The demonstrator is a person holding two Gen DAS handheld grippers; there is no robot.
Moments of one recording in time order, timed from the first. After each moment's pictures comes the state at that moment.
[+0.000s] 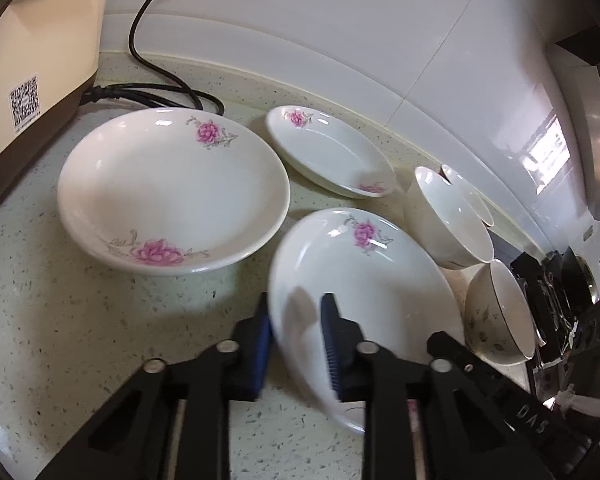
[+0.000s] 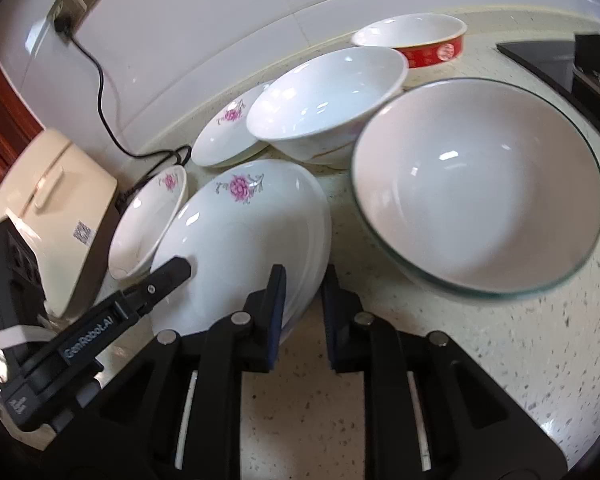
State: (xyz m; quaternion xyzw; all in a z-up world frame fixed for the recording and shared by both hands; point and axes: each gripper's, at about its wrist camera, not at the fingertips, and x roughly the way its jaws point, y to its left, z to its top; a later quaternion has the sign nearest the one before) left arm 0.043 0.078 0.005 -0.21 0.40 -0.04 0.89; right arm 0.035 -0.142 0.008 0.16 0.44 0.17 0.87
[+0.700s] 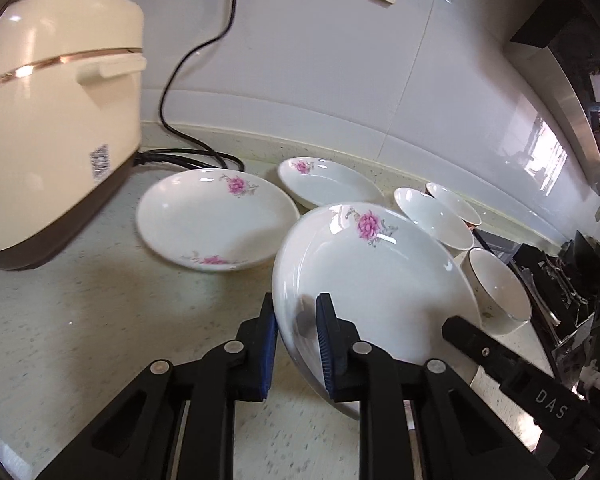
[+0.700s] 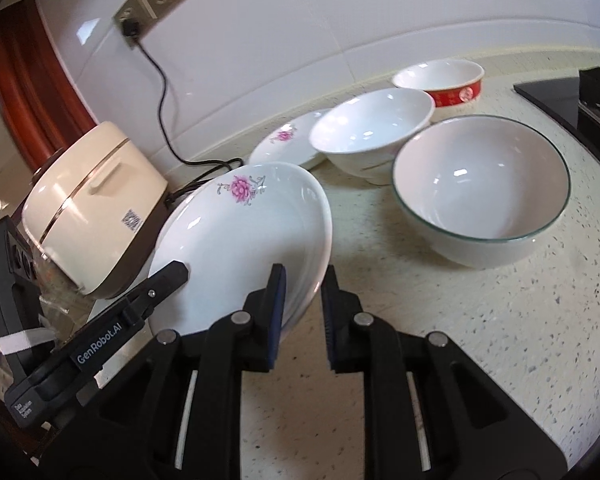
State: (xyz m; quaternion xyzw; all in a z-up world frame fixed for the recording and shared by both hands) left arm -0.037 0.070 0.044 -0.13 0.32 0.01 0.94; right arm -0.014 -0.139 0.033 0.14 0.36 0.23 0.89
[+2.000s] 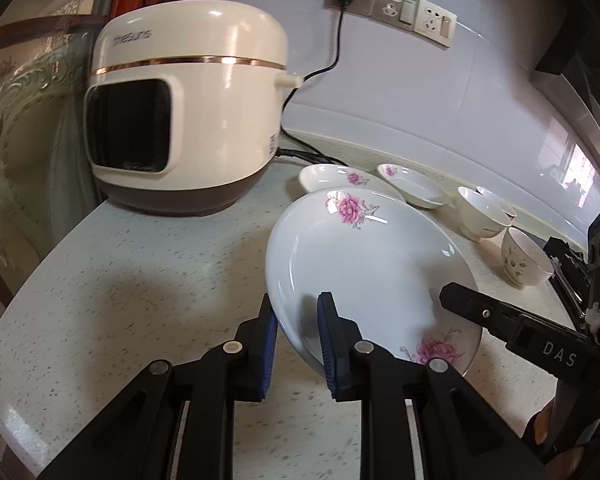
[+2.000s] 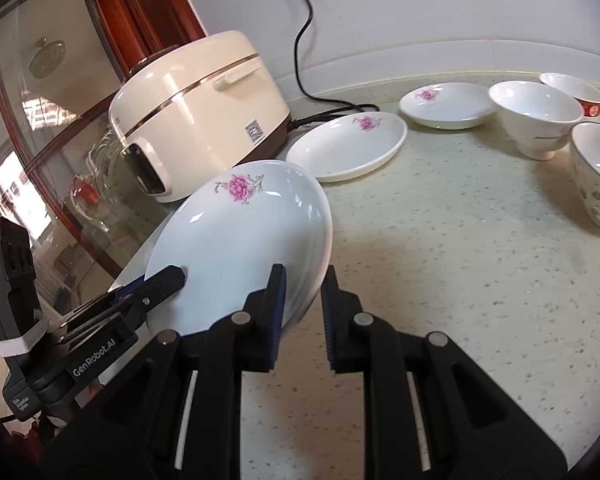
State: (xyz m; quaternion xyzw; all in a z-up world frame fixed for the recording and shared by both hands) left arm -0.154 0.146 0.042 -0.13 0.31 0.10 0.94; right arm -0.081 -0.039 0.033 0.05 0.37 0.37 0.85
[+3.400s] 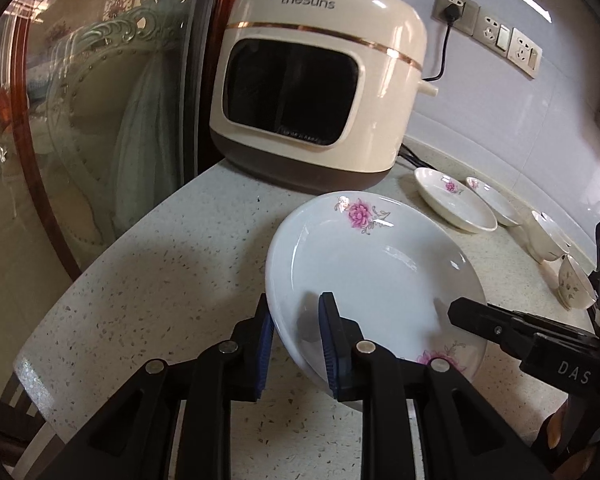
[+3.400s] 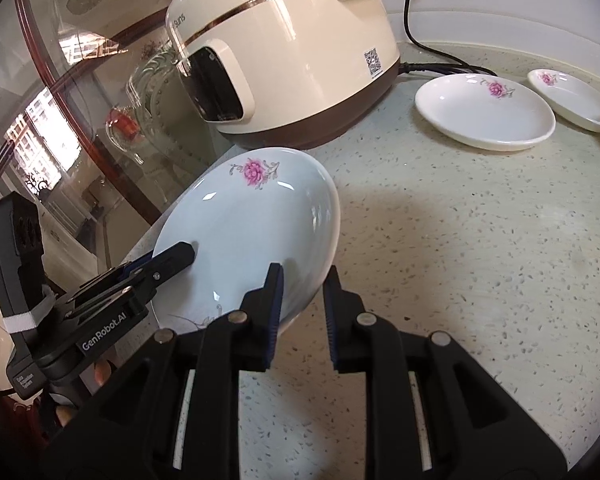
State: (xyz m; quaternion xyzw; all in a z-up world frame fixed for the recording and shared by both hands) left arm -0.191 0.229 0.020 -0.18 0.32 0.19 0.91; right arm -0.099 0.067 0.019 -0.03 0.42 0.46 0.79
